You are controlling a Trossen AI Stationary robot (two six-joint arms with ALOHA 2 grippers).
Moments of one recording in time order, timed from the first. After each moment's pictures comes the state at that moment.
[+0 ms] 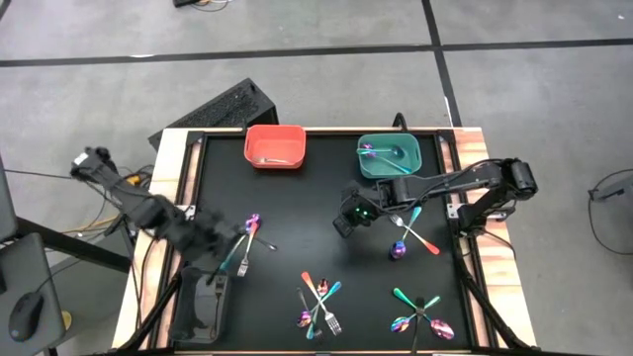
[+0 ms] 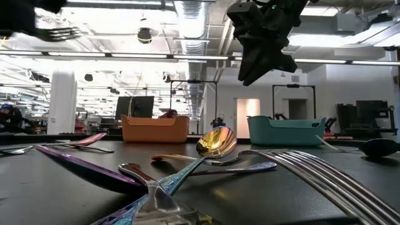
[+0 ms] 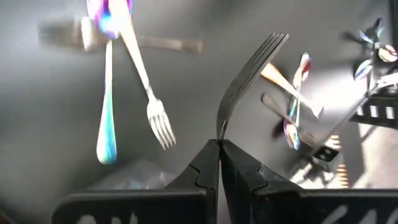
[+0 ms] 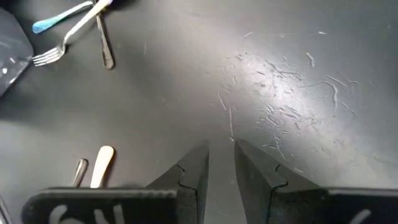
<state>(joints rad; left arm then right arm) -0.62 0.94 0.90 -1.04 -0.26 -1.72 0.06 1.56 1.19 -0.61 0.13 0.85</state>
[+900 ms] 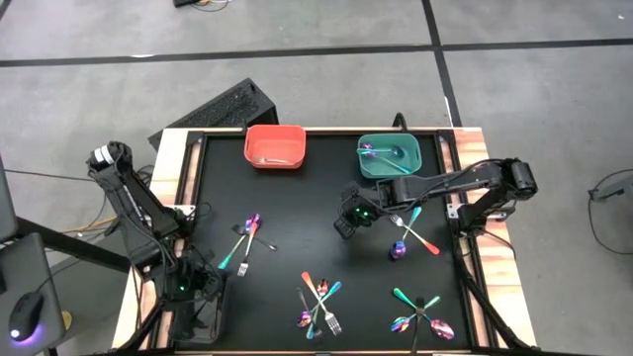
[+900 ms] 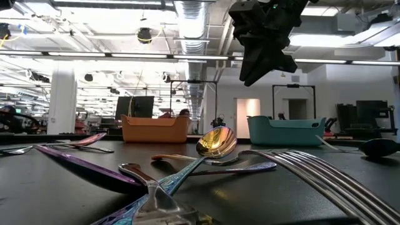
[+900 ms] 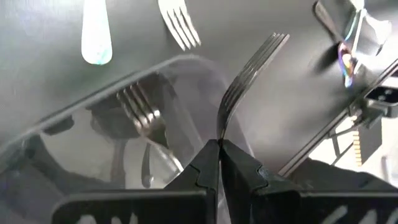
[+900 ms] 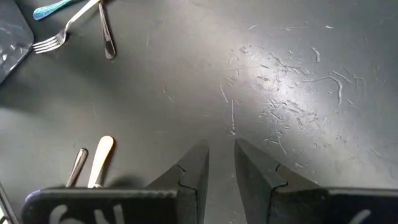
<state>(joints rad) -1.04 1.11 0.75 -0.82 -0.33 -2.10 0.06 1.56 1.19 -0.62 0.10 0.83</state>
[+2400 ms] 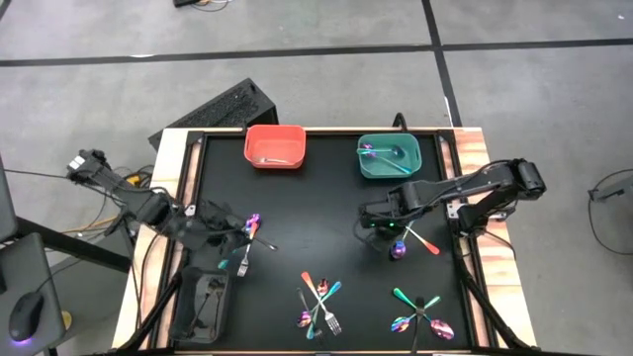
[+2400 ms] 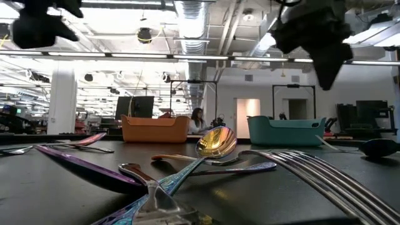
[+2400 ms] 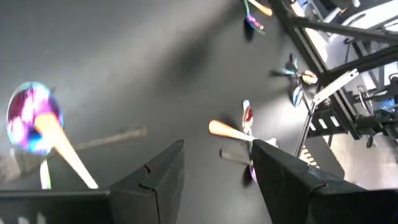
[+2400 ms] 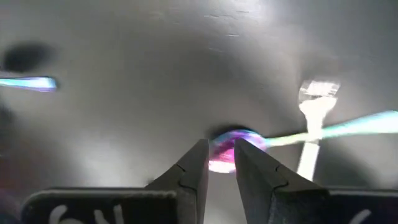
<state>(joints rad) -0.50 0.85 0.75 -0.66 -0.41 -1.27 0.14 1.50 1.19 -1.16 -0.03 0.91</state>
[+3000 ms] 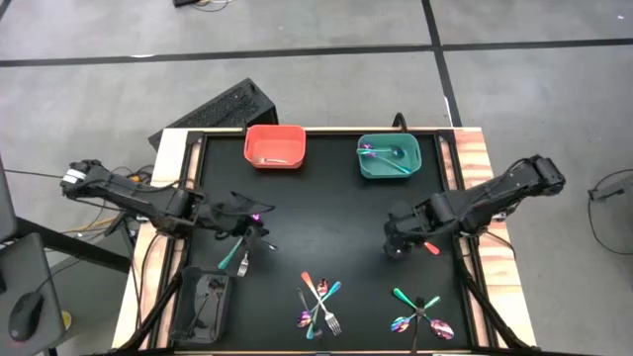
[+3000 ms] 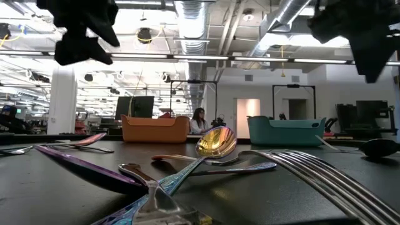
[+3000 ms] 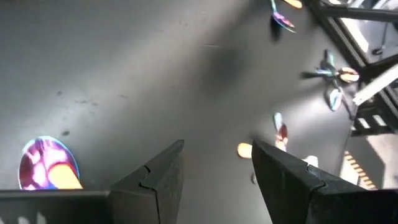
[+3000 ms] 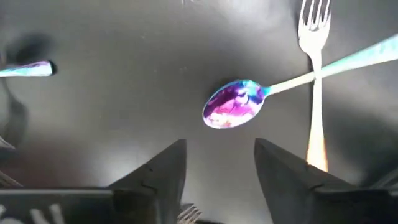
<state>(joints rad) -0.22 1.01 0.75 -0.52 -0.22 -1.00 0.32 1.30 1.04 -1.13 0.00 1.26</state>
